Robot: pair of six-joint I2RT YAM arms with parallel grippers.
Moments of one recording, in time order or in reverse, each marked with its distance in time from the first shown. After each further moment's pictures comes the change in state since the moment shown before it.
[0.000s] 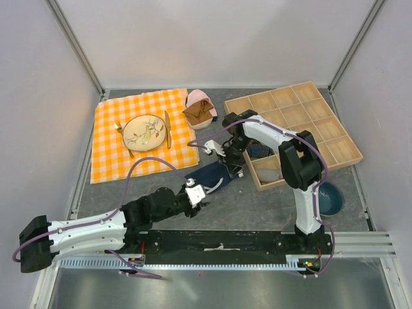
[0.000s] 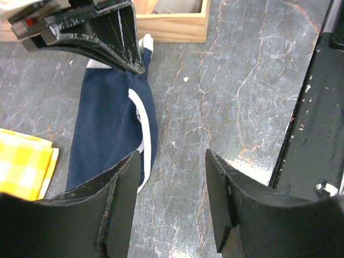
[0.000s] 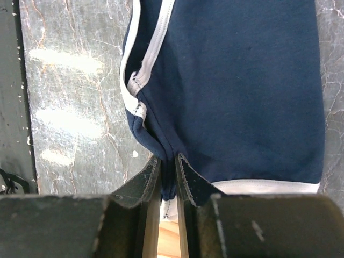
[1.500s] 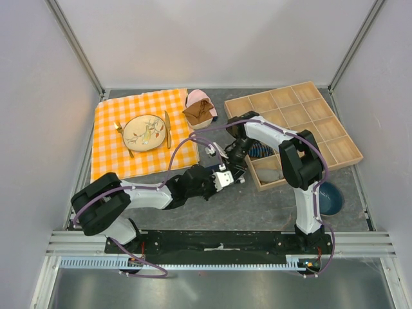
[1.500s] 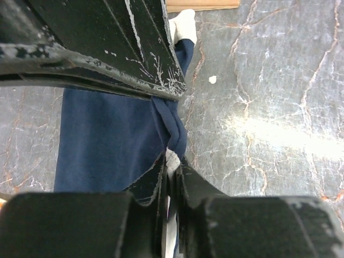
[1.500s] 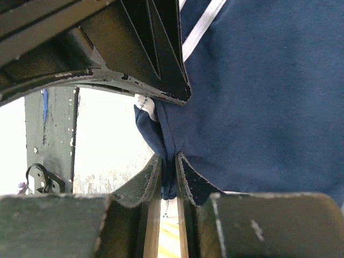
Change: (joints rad) left arm 0.211 0.772 0.229 0.307 0.235 0.151; right arm -0.018 0.002 -0.019 -0.109 -0.137 -0.068
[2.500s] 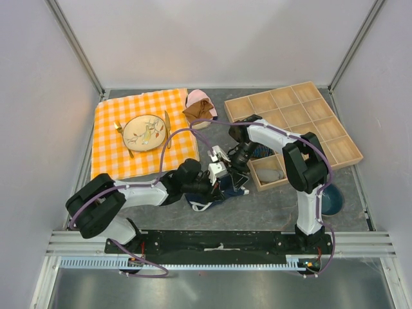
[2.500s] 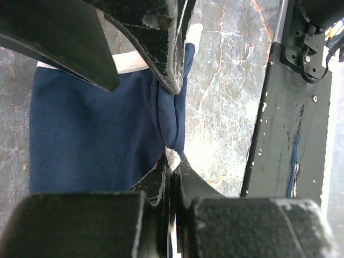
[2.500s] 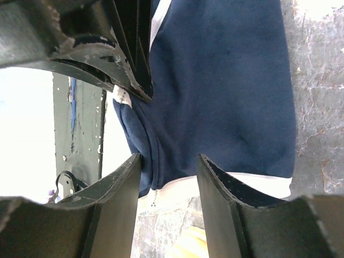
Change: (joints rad) left arm 0.092 -0.041 0.003 -0.063 0.373 -0.409; right arm 0.003 -0.063 -0.107 -0.005 -0.051 0.055
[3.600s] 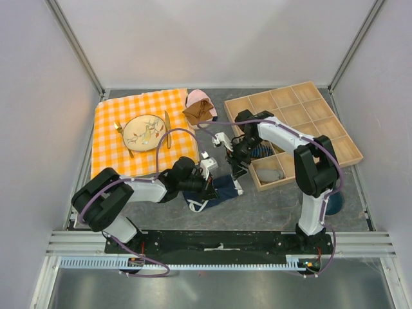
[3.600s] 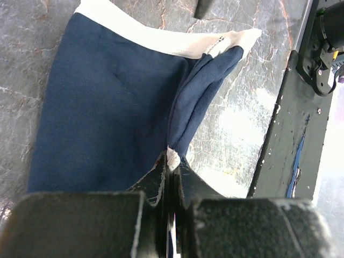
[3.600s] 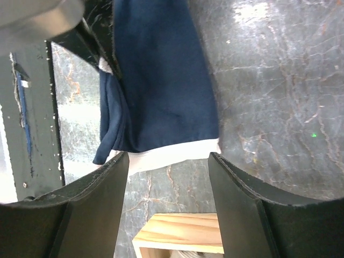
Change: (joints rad) left arm 0.113 0.075 -0.048 0.060 0.070 -0.124; right arm -0.062 -0.090 -0.017 0.240 0.066 0.185
